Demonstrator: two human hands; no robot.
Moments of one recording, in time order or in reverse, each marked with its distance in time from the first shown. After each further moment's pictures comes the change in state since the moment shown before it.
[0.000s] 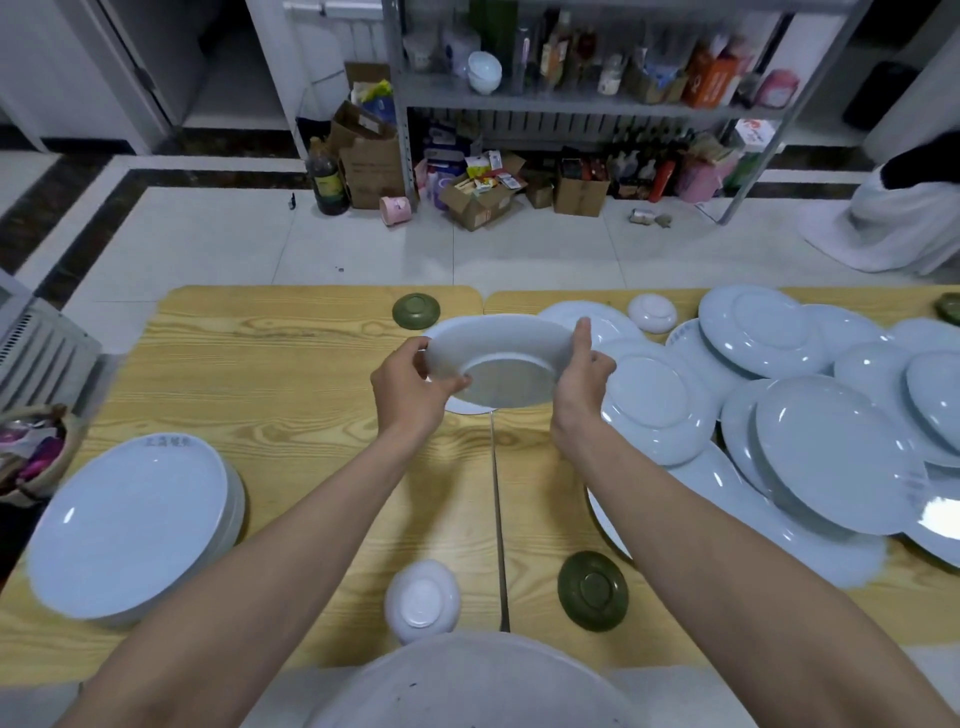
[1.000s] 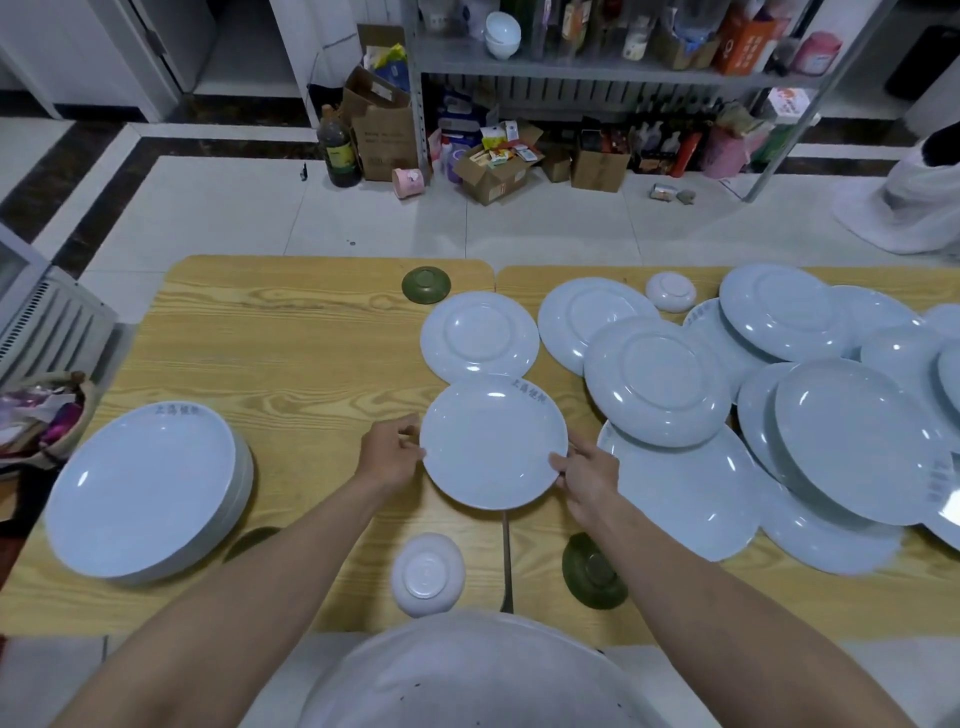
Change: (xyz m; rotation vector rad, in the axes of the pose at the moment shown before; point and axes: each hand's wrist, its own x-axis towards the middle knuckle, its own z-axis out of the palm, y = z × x) left_hand -0.040 -0.103 -0.015 0.112 -0.269 -0.275; right_hand -0.015 0.107 -0.071 -0.014 -0.143 0.308
